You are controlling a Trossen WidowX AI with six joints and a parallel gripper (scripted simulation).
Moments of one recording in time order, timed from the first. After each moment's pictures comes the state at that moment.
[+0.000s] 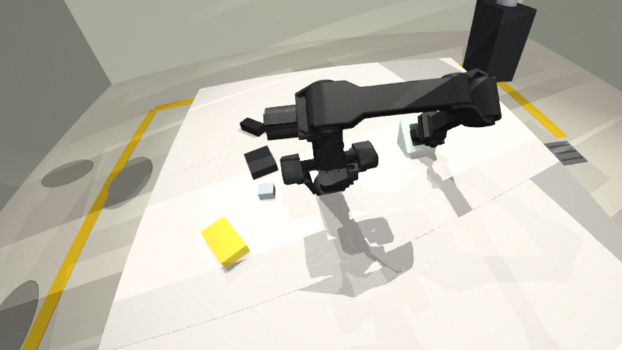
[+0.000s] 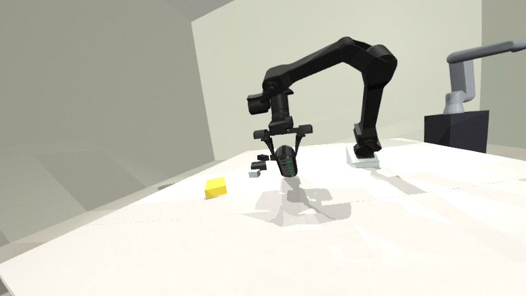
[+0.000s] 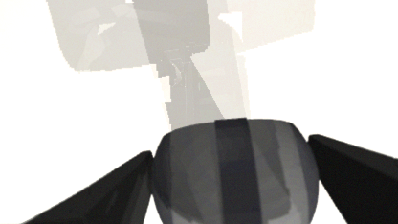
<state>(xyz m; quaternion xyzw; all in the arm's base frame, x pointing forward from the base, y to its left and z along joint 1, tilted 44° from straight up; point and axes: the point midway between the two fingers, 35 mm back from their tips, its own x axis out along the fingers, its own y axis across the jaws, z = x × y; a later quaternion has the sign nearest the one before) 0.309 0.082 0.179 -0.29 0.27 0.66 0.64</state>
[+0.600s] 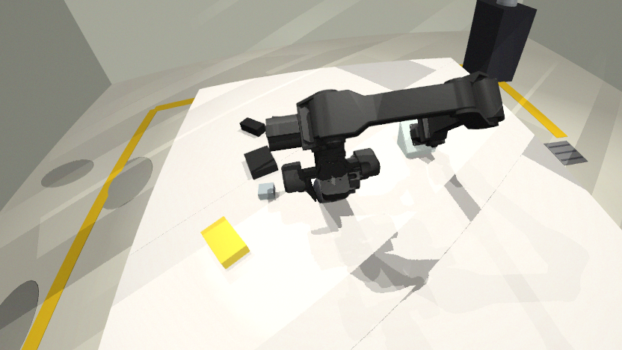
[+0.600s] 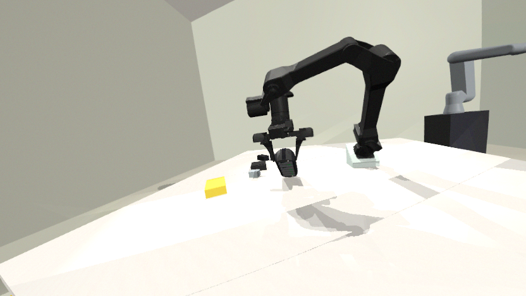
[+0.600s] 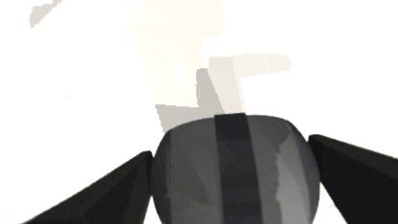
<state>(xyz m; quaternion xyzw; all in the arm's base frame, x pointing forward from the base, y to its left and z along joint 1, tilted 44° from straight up) 0.309 0.098 0.180 -0.29 0.26 0.66 0.64</state>
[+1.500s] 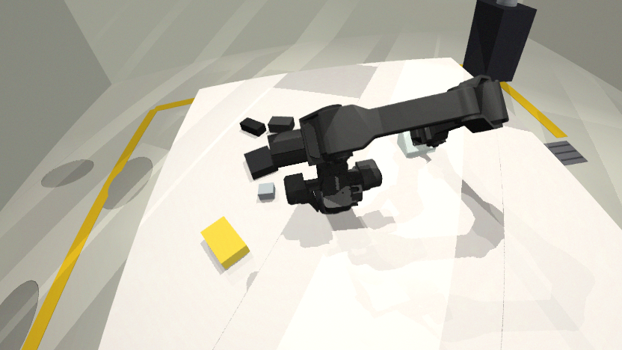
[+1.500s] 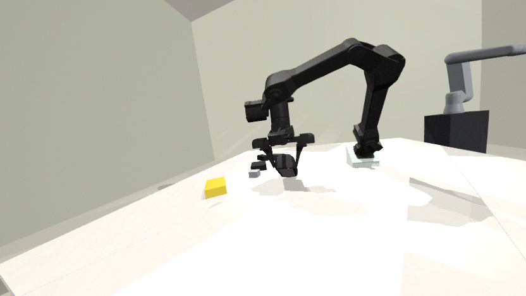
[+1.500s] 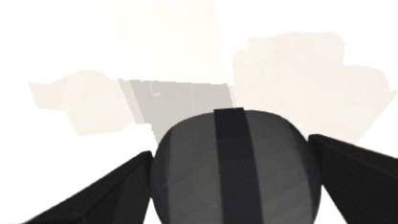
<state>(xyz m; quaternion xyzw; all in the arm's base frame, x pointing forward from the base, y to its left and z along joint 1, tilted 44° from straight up) 0.308 0.120 0.179 -0.28 0.26 0.66 0.64</state>
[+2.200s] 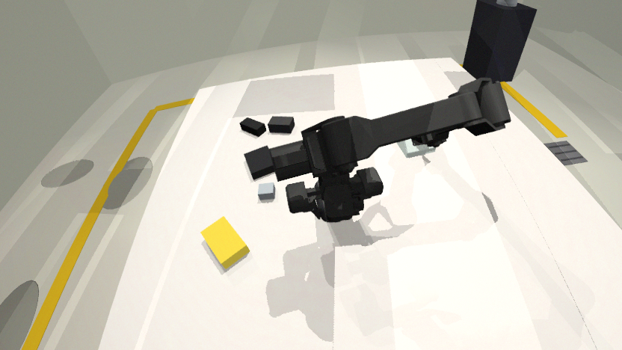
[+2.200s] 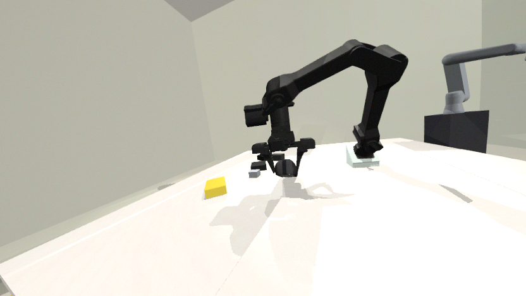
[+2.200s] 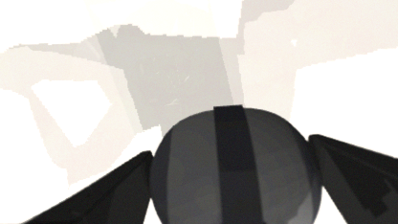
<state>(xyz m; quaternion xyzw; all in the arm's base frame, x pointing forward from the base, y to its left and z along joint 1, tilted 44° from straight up) 0.307 0.137 0.176 -0.28 0.26 0.66 0.64</state>
